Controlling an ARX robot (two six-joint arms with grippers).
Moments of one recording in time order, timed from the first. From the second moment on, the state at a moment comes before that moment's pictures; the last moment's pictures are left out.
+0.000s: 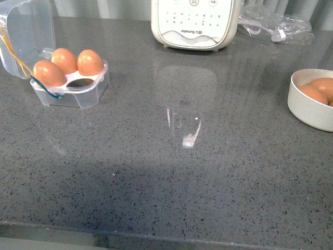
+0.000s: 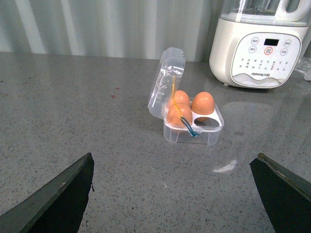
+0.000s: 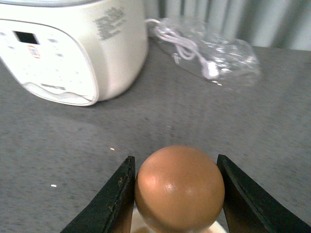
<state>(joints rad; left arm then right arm) 0.00 0.00 0.03 0.00 0.00 0.00 0.07 1.53 0.90 0.31 -0.16 -0.01</state>
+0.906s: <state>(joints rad) 0.00 0.00 0.03 0.00 0.00 0.00 0.37 1.81 1.22 0.10 -0.63 -0.27</state>
